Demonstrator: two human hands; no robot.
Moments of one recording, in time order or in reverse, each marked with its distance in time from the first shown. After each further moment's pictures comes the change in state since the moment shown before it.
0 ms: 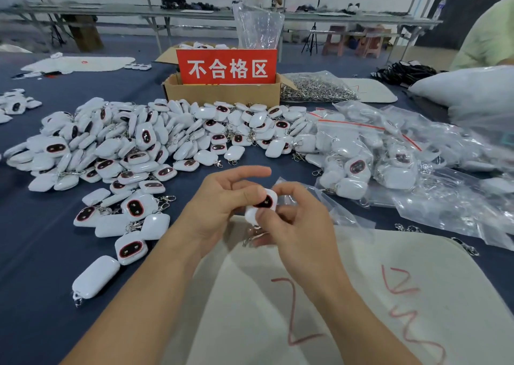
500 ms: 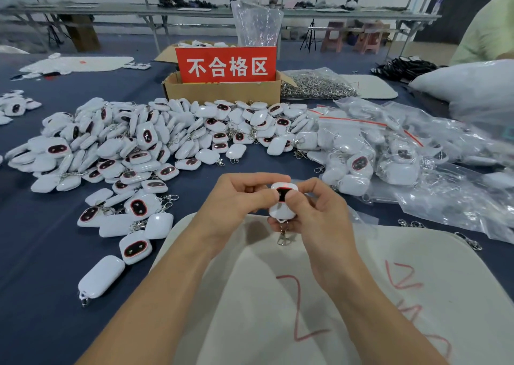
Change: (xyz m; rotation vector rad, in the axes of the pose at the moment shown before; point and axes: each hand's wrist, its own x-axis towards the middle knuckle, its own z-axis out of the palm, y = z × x) left_hand -0.001 -0.003 0.011 0.183 -0.017 0.015; right_hand 0.011 0.002 -0.014 0.209 0.113 0.062
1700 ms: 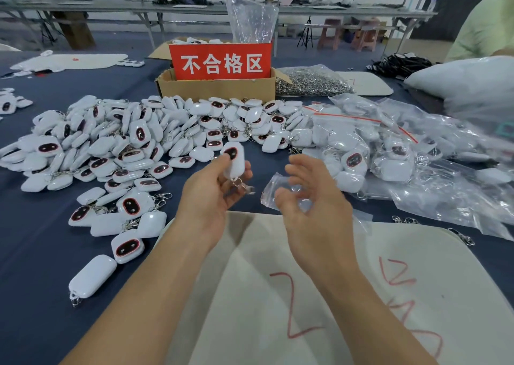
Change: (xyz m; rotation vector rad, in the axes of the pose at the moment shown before) left_hand 0.012 0.003 -0.001 -0.479 0.465 -0.130; right_hand -0.004 -0.003 0.000 -0.487 0.102 -0.349
